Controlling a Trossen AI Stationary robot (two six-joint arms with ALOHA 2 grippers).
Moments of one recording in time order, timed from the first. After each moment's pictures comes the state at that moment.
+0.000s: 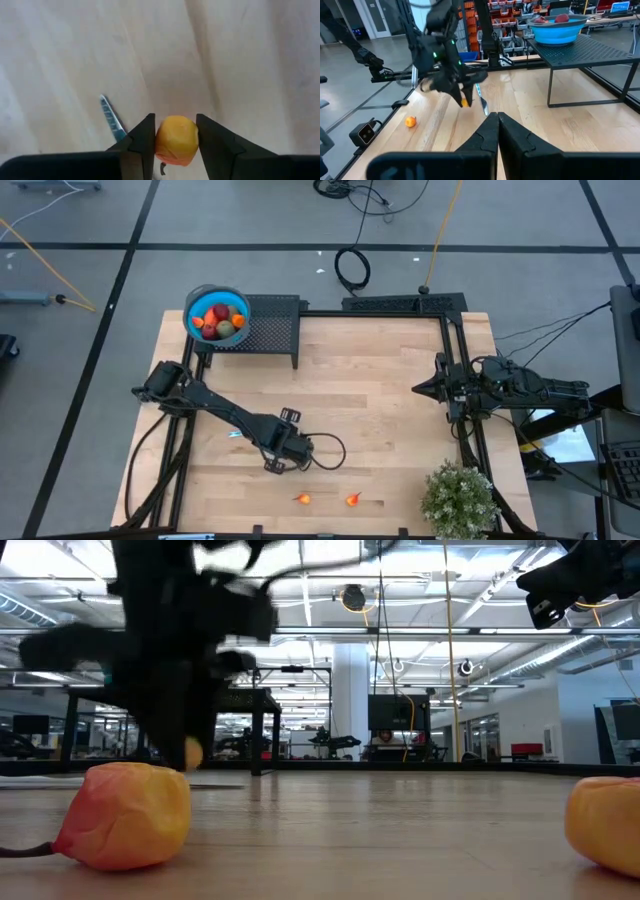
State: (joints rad) left arm -0.38 1.90 1.27 -0.81 -0.18 -0.04; right arm -0.05 0.17 0.38 -0.32 -0.13 0.12
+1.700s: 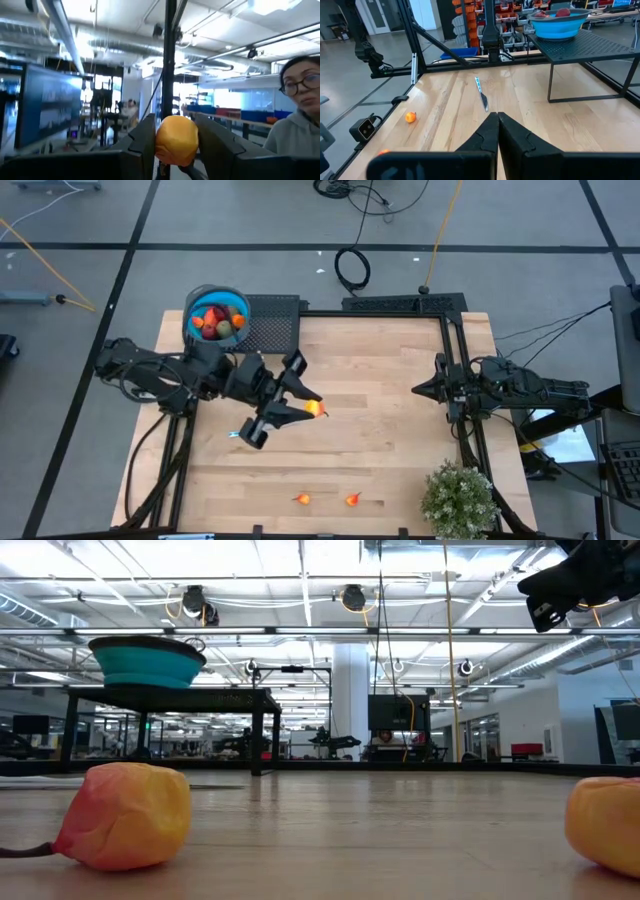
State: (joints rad) left arm -0.25 1.43 1.39 0.48 0.16 -0.10; right arm -0.05 0.17 0.38 -0.35 -0.13 0.12
